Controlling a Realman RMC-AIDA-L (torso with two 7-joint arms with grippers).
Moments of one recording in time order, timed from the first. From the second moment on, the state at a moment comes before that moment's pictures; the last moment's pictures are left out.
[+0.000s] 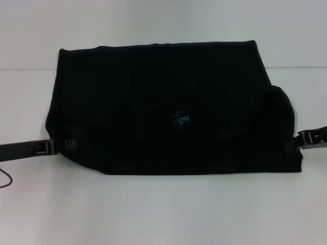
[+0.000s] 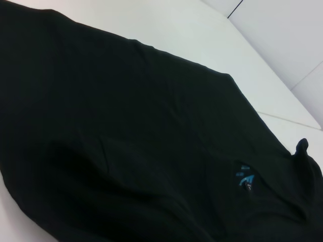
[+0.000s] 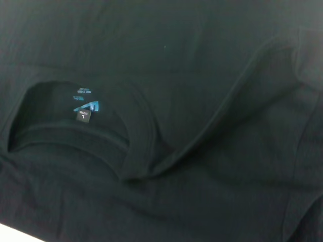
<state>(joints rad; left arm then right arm) -0.51 -1.99 0.56 0.62 2.17 1.36 -1.95 0.74 1.97 -0.72 -0.75 -2.60 -1.37 2.44</state>
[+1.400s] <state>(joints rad) -0.51 -1.99 0.56 0.62 2.16 1.36 -1.95 0.72 1.97 -0.71 -0.79 -2.60 -1.39 2.43</state>
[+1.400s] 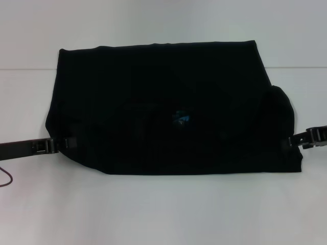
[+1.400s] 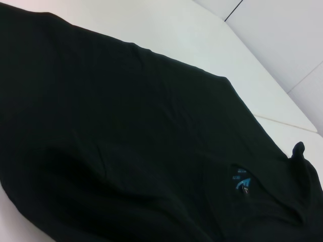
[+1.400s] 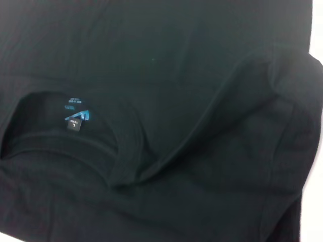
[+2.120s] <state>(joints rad) -0.51 -1.99 0.56 0.62 2.15 1.36 -1.95 0.73 1.98 -0.74 -0.73 -2.60 -1.34 2.43</state>
